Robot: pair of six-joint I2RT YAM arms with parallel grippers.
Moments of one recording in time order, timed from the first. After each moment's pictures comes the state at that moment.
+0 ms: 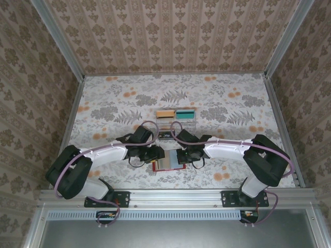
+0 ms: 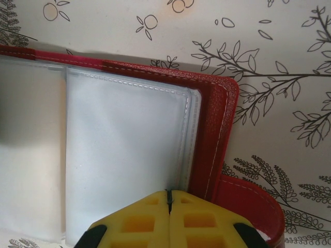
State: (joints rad) left arm -0.74 1.41 0.60 -0.27 0.43 -0.86; right arm 0.86 1.60 0.82 -0.42 -0.08 0.71
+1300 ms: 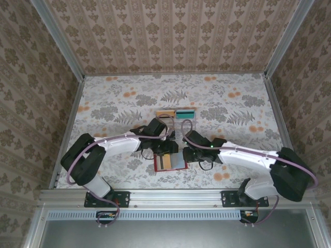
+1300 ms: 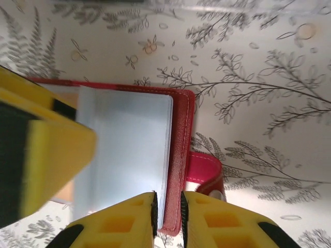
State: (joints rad) left arm -0.83 1.61 0.83 -0.23 0.50 -0.81; right arm 0.87 1.32 0.73 -0.47 0.06 0.76
